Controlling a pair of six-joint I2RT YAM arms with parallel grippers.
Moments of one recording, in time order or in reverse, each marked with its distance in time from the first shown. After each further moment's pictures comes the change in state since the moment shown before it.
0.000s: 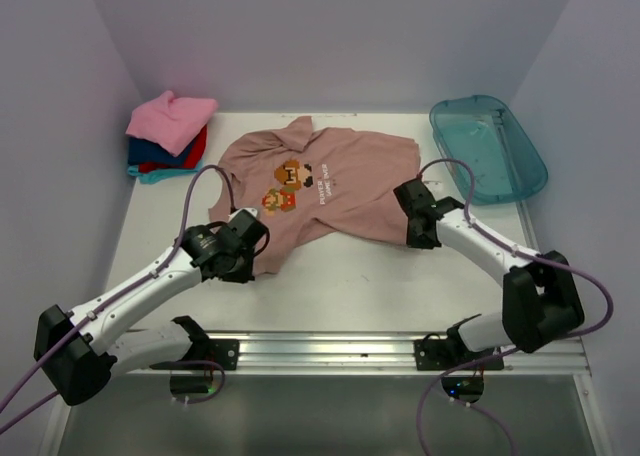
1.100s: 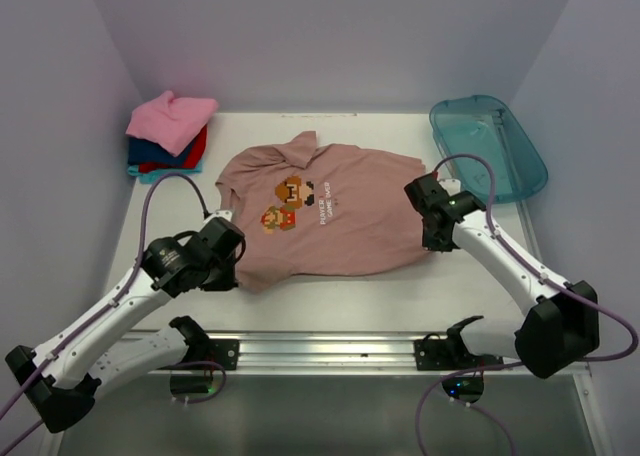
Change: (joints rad) left arm 0.000 -0.213 0.071 -0.198 0.024 -0.092; right arm 0.000 -0.178 0.117 -0.364 0.086 0.014
